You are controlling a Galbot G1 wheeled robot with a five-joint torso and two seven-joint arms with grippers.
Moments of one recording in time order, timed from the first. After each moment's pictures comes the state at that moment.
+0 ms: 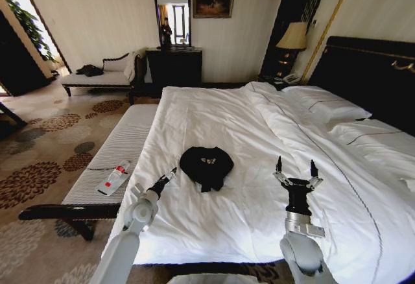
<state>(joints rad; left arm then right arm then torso) 1.14 -1.36 -0.39 -1.65 -1.05 0.28 -0.12 -1.57 1.34 0.64 2.03 0.05 0.54 0.29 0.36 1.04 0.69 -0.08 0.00</state>
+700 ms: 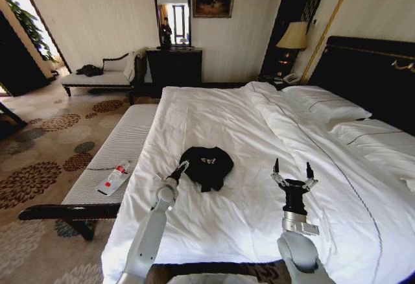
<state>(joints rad) 0.91 -1.52 -0.34 -1.41 -0.98 0.23 -0.13 -1.56 1.34 0.64 2.00 0.05 0.54 0.29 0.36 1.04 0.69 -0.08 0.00</state>
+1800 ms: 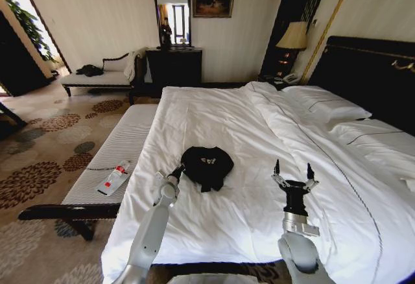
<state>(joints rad) 0.92 -1.51 -0.36 -1.43 -0.95 0.23 -0.16 -1.55 1.34 0.64 1.98 0.05 0.55 0.29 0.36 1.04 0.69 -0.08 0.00</state>
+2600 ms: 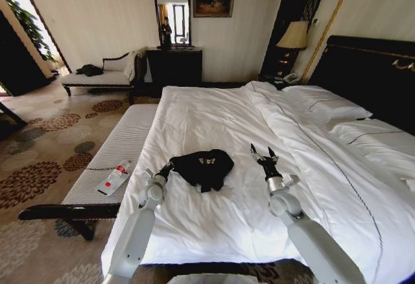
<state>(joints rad) 0.97 -1.40 -0.37 -1.54 -0.94 0.24 -0.18 -0.99 0.95 0.20 1.64 1.01 0.17 0.14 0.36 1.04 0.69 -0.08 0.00</state>
